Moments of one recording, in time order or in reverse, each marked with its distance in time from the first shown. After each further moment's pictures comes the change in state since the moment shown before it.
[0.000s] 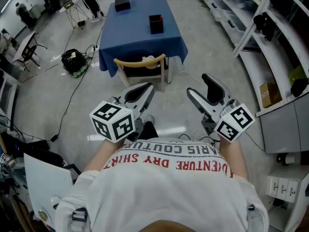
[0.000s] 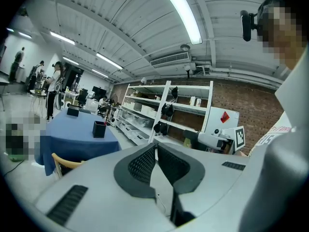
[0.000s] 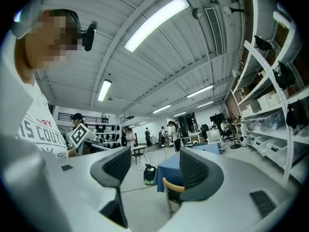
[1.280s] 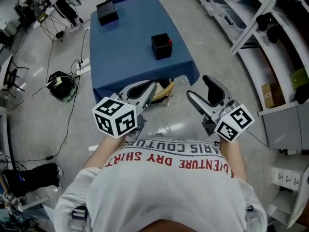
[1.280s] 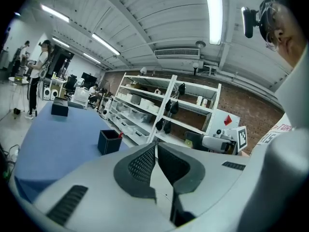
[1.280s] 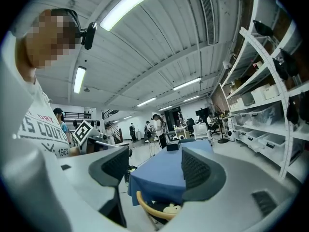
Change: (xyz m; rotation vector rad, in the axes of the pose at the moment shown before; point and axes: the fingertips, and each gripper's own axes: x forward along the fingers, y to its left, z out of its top) left arm 0.152 0.261 0.090 -0.037 0.115 -0.163; right arm 0.246 -0.151 -0.018 0.048 0.077 -0.177
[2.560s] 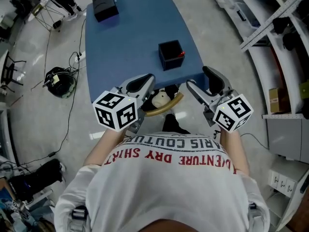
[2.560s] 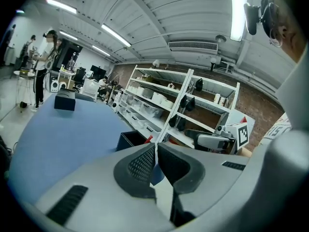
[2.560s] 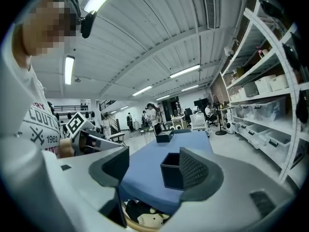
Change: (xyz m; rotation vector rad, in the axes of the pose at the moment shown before) left arm 0.082 0.141 0.019 -0.076 0.075 0.082; right arm 0.137 -0.115 -0.031 0.004 0.140 -0.029
